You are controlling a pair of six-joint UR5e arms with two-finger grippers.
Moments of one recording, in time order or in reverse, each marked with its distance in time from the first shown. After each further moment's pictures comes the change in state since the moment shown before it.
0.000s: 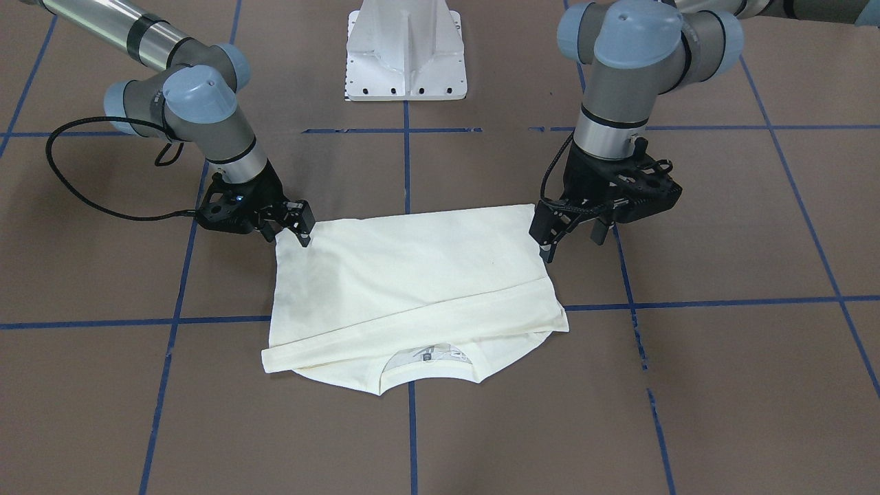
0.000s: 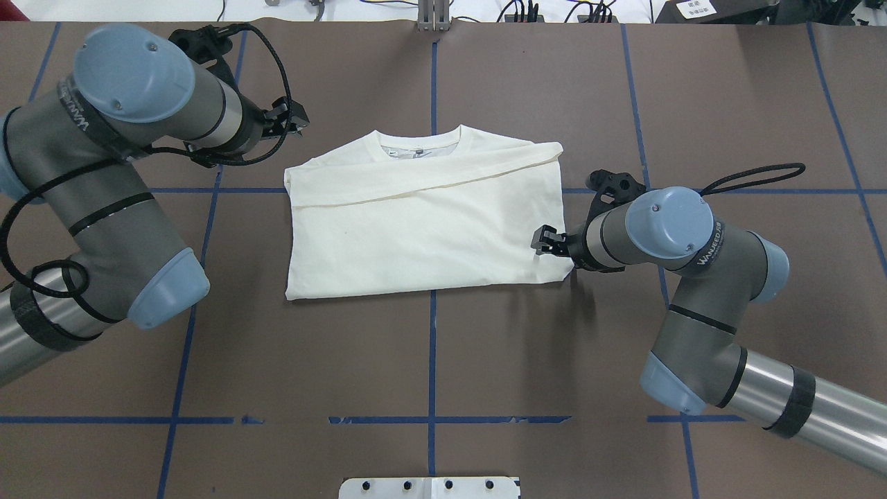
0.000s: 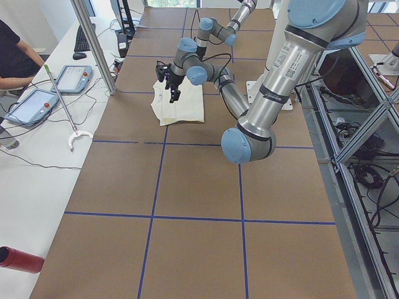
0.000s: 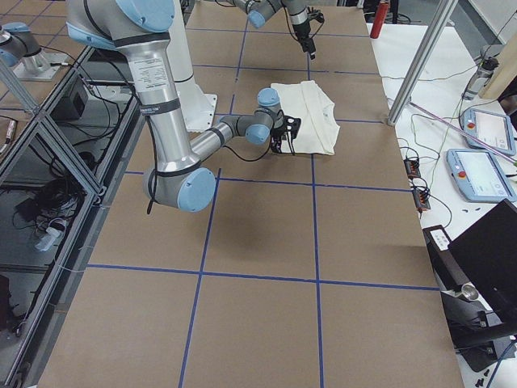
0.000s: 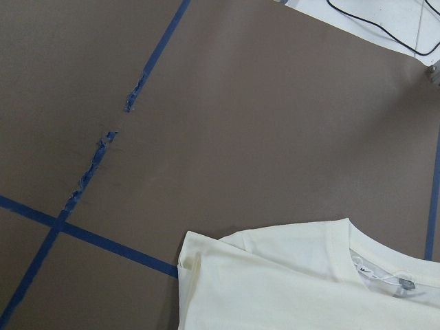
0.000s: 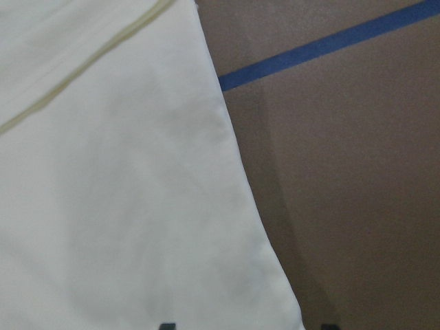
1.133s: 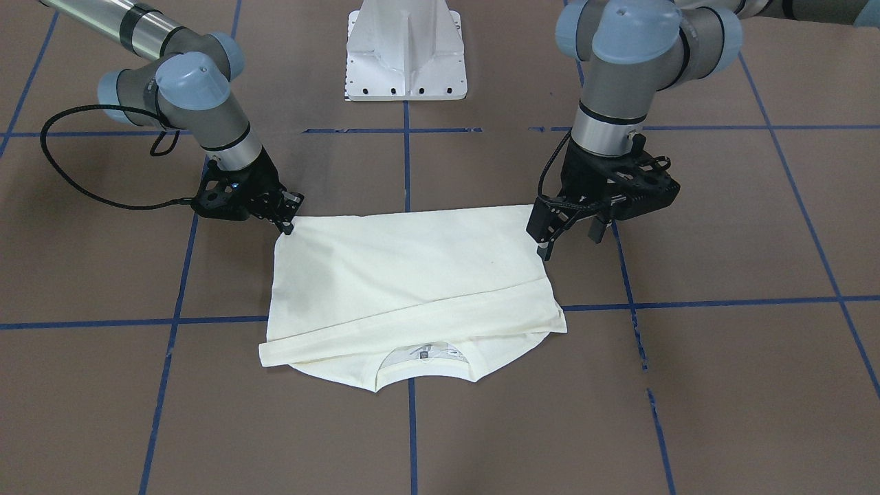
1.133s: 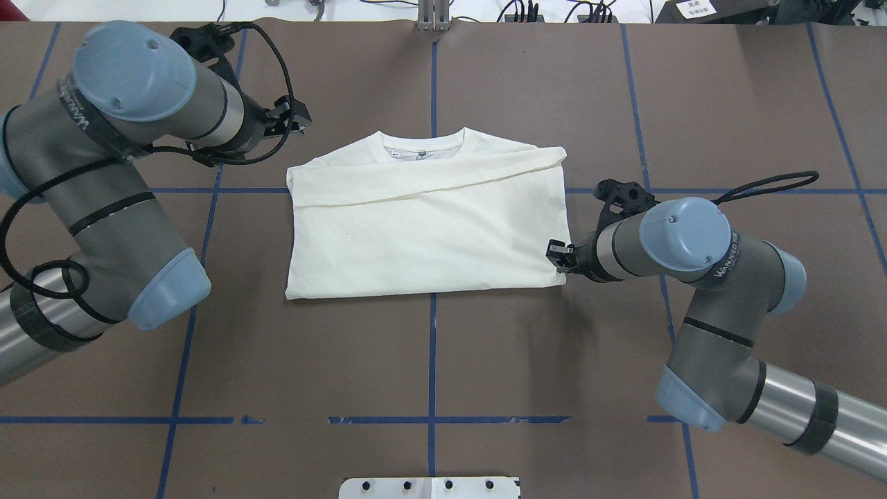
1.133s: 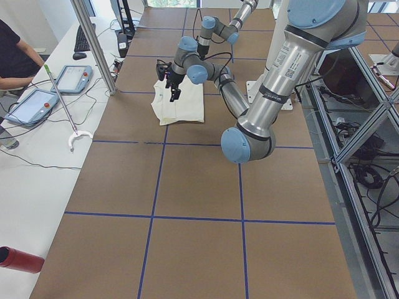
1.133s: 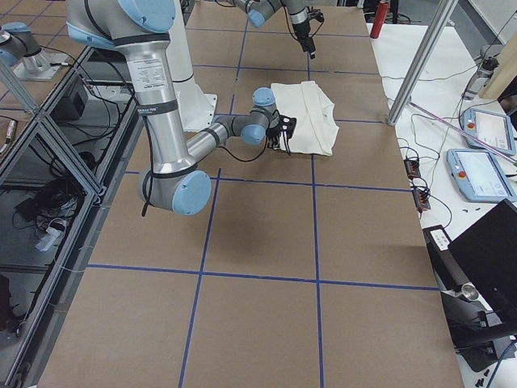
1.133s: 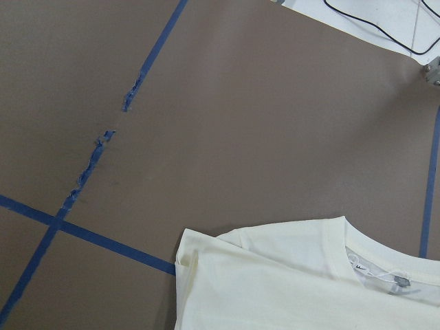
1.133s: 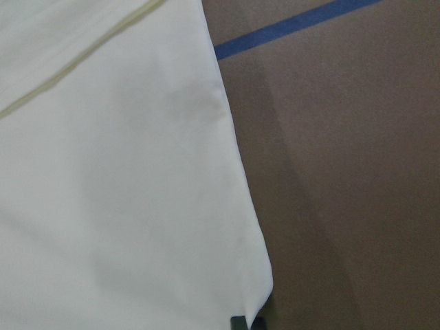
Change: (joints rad) left arm 0.002 -0.007 -0.008 0.008 0.000 0.000; right arm -0.019 -0.075 0.094 -0.002 0.010 -0.001
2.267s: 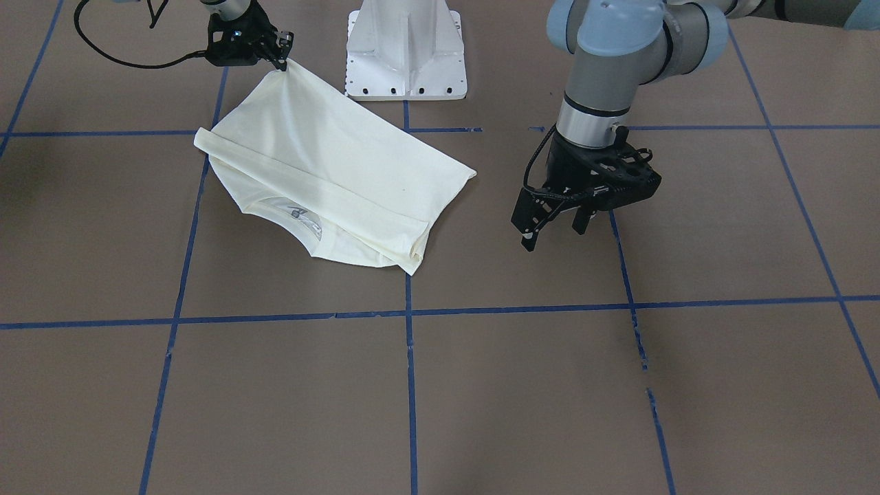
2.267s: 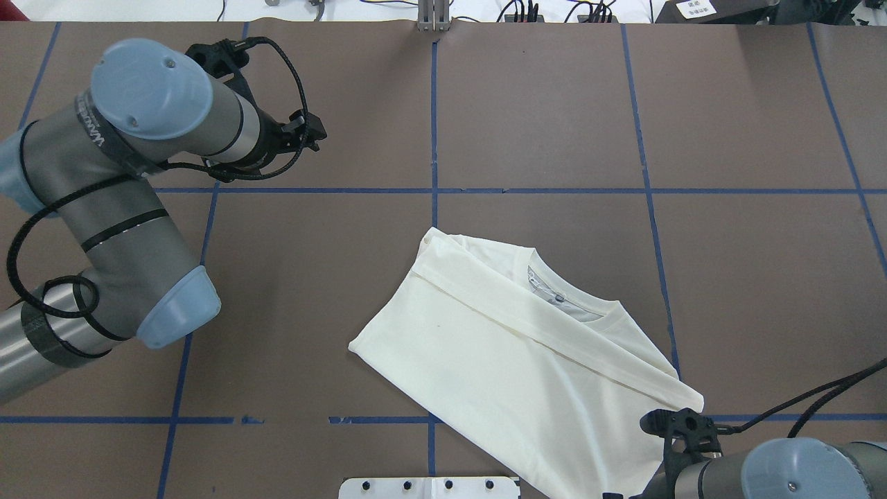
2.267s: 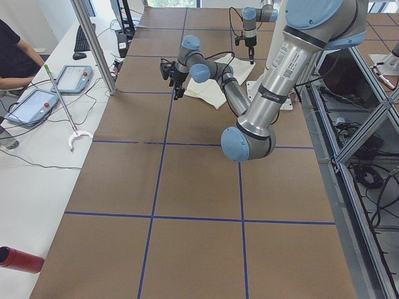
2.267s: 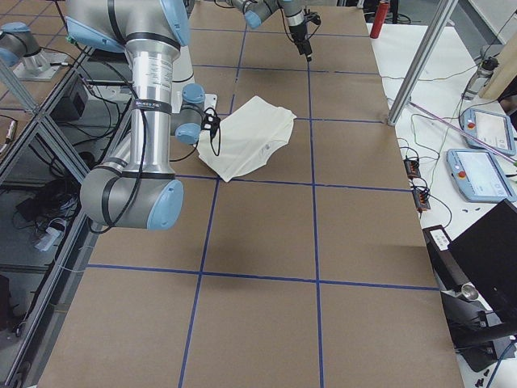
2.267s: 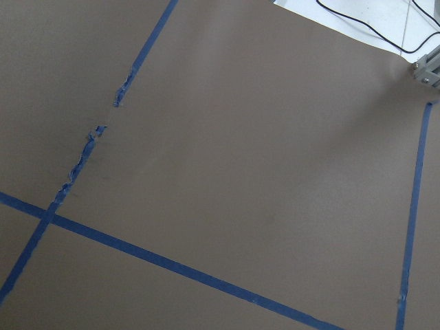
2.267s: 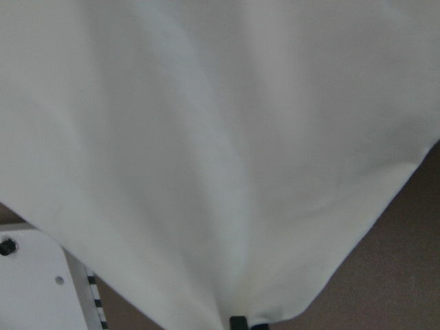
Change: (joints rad) left arm 0.046 -0.006 -0.014 0.002 0.002 -0.051; right arm -0.541 -0.421 0.443 0.005 -0.031 0.218
